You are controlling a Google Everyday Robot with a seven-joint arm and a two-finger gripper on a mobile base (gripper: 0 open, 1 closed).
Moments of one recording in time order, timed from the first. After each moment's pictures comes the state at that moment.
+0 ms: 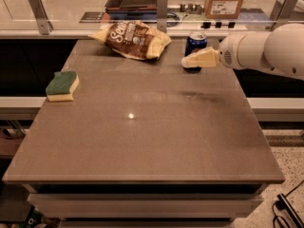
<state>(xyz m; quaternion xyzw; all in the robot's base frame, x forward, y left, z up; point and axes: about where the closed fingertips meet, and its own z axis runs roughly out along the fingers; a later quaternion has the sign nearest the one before) 0.681 -0.174 0.914 -0.27 0.79 0.08 0.54</state>
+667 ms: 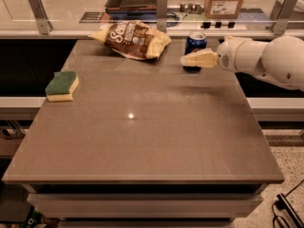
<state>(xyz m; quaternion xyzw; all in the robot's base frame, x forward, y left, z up) 0.709 -0.173 0.899 -0.25 0.77 0.12 0.58</state>
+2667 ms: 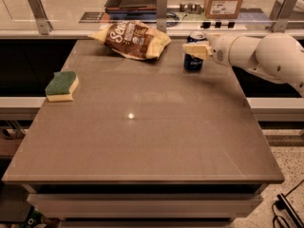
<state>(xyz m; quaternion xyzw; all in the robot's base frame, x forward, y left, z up) 0.747 -0.159 0.900 -0.28 0.74 0.15 0.60</state>
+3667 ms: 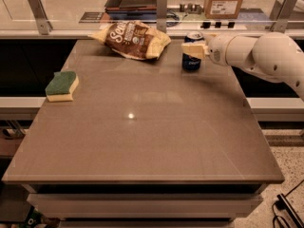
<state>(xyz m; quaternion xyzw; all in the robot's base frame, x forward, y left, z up) 0.748 -0.151 0.899 -0.28 0.74 0.16 0.60</state>
